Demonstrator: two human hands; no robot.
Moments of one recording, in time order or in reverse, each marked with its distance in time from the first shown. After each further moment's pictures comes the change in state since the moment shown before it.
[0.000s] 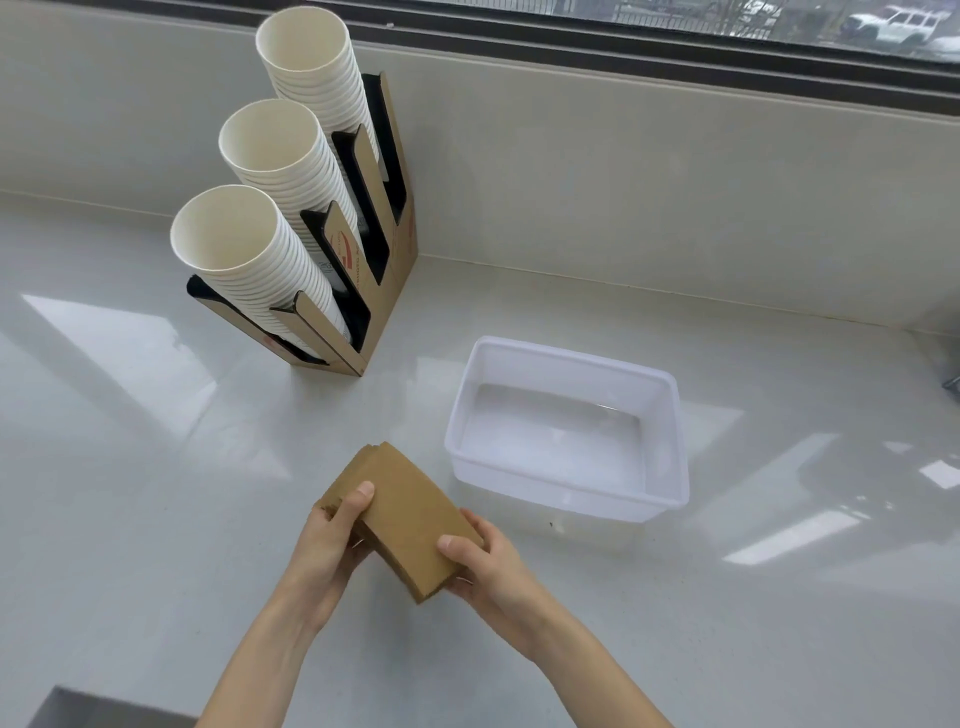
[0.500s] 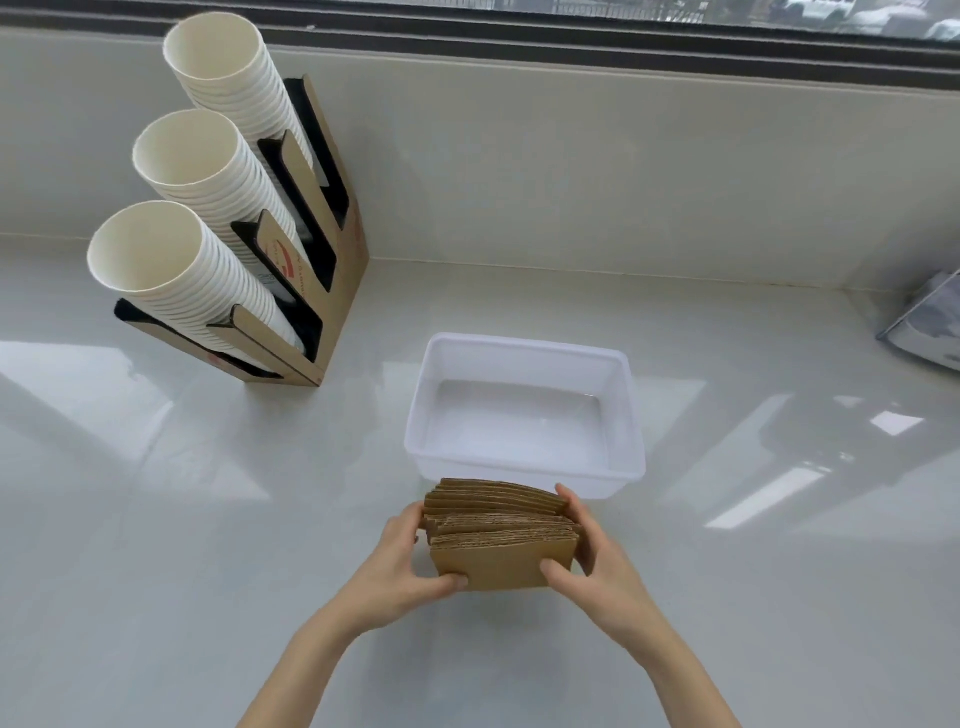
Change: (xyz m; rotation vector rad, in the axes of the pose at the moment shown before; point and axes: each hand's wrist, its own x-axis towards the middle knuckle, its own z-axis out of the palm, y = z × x) left_hand 0.000 -0.030 0.046 0.816 -0.463 0.168; right_hand -0.074 0.002 -0.081 -0.335 0.384 -0.272
